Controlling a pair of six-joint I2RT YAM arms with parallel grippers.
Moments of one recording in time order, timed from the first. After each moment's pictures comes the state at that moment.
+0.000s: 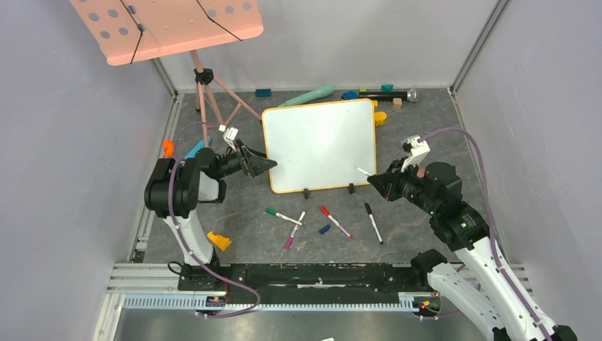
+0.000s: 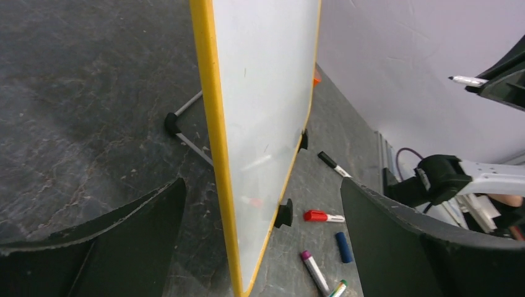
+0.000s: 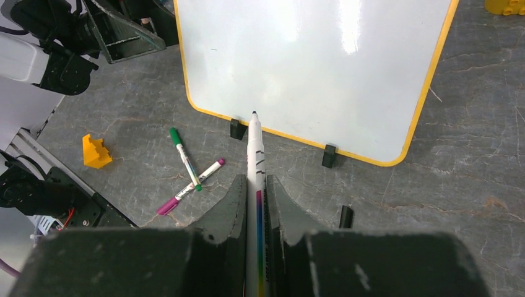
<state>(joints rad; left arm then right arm) -0.01 1.86 0.55 1.38 1.09 -0.72 0.43 0.63 0.76 -0.44 -0.21 0.29</state>
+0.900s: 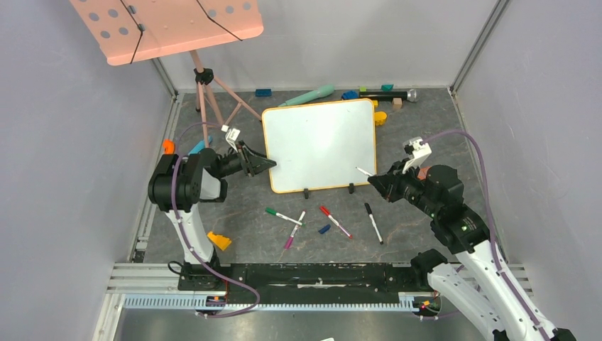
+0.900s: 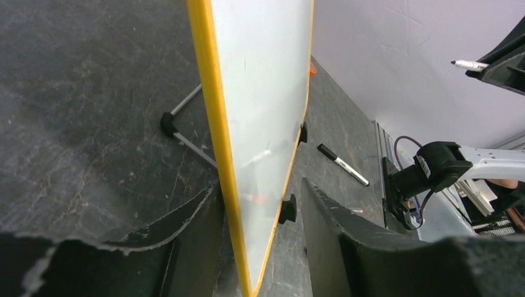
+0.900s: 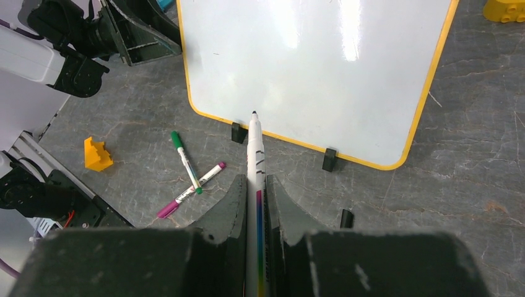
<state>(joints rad) 0.00 1.96 0.60 1.48 1.15 -0.77 0.43 0.61 0.73 -0.42 -0.21 0.30</state>
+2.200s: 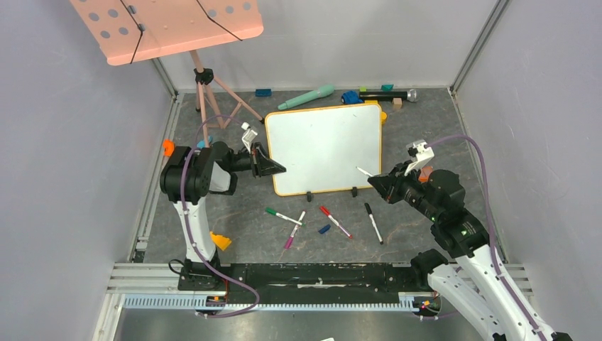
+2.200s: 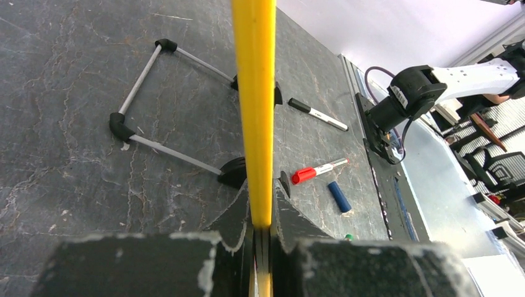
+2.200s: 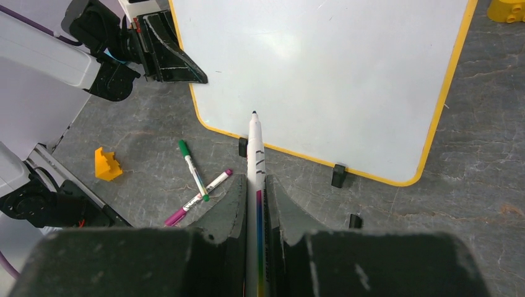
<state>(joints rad) -0.10 2.06 0.71 1.47 1.36 -0.69 0.43 0.57 0.68 -0.37 -0.21 0.34</state>
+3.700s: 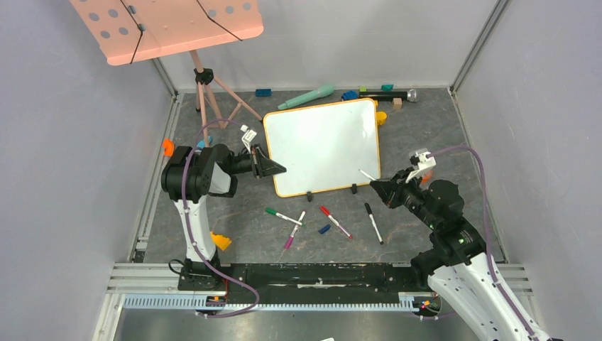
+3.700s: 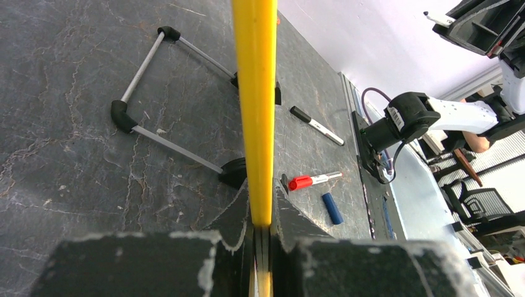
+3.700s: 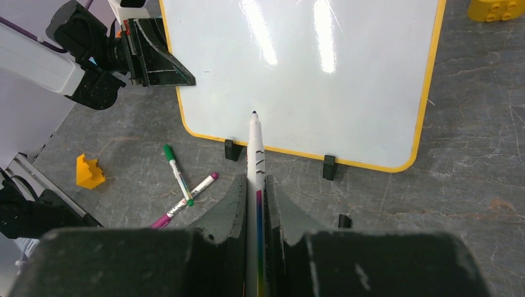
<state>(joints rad) -0.10 2.09 0.70 1.47 1.30 -0.78 0.43 0.48 0.57 -0.31 -0.16 0.34</state>
